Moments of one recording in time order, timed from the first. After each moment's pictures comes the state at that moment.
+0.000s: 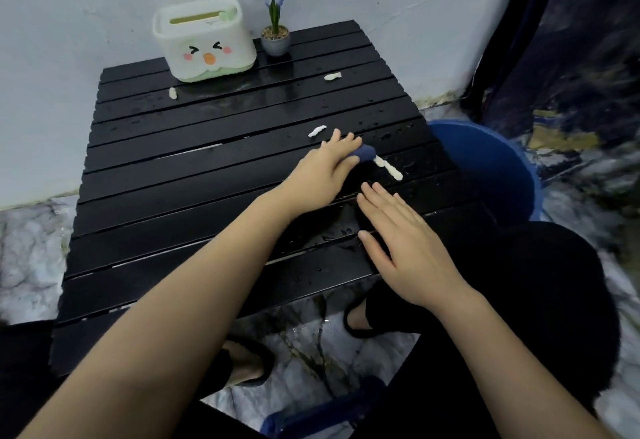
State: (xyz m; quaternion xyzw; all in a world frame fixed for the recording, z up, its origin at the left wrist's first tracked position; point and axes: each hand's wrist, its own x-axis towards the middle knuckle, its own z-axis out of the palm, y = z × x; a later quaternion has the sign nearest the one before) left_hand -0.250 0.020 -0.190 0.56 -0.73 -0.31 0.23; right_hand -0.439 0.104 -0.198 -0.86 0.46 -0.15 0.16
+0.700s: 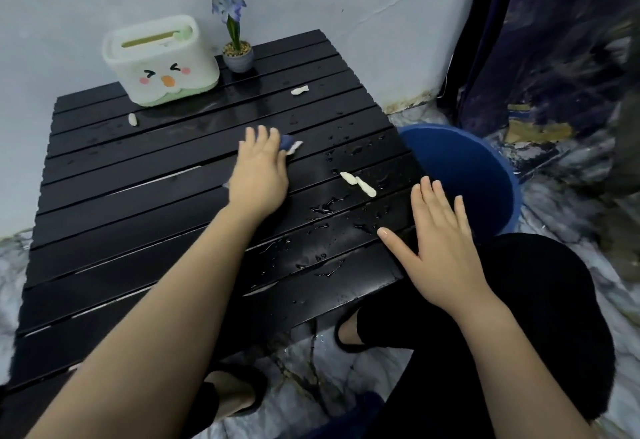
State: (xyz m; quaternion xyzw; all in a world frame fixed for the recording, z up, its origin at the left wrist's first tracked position) left_hand -0.219 -0.024 -0.215 0.70 -0.68 -0.08 0.17; right_hand -0.494 0.080 -0.209 -0.75 0.64 -0.09 0.11
